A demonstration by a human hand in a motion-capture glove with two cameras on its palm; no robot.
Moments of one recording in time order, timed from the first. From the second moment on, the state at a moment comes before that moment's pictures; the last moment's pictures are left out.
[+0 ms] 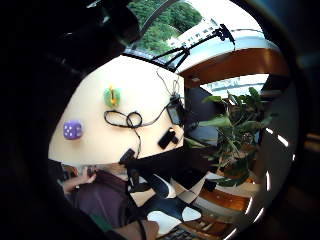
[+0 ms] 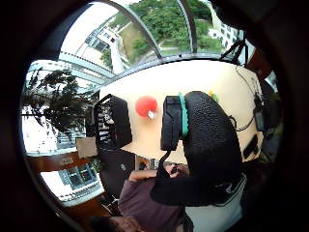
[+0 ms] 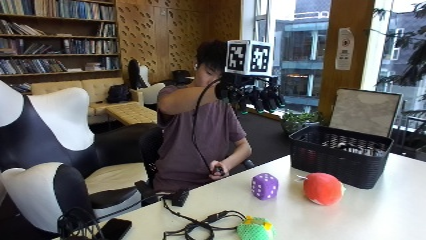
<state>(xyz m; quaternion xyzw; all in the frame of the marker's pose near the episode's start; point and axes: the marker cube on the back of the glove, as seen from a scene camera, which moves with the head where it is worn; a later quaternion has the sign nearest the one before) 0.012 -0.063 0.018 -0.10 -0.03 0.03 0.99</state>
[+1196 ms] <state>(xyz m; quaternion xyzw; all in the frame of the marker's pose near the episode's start) 0.020 -0.105 0.337 -0.07 -0.09 0.16 0.98</state>
